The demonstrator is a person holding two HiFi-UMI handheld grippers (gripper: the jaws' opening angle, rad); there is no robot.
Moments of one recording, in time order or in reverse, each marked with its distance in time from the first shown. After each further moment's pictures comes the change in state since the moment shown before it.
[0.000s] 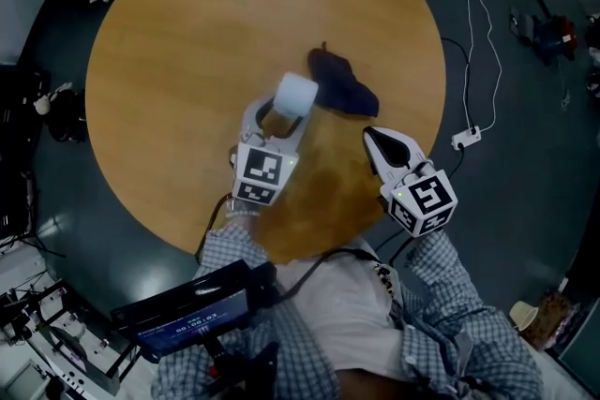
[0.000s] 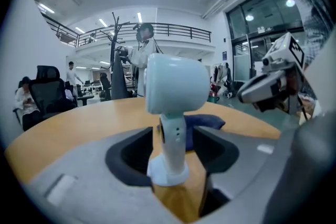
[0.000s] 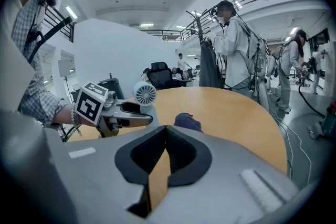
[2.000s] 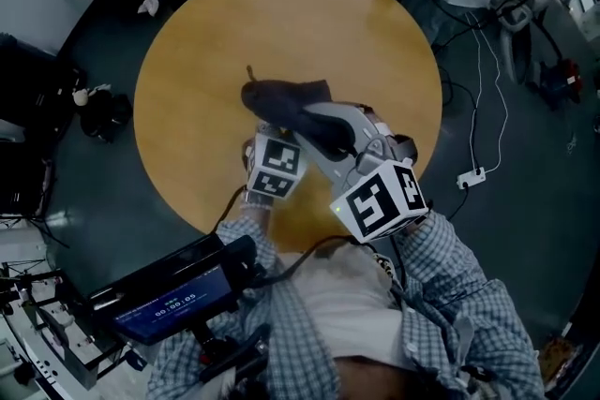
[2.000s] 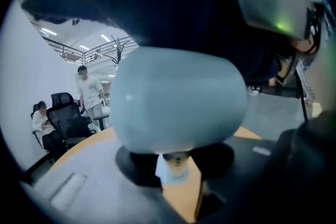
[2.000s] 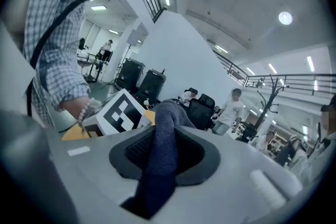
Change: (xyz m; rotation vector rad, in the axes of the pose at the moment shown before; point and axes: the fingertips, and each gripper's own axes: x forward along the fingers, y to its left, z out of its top) left arm -0.048 0.012 0.094 0.094 -0.033 0.129; right arm -0.001 0.170 0.173 -0.846 -0.124 0.288
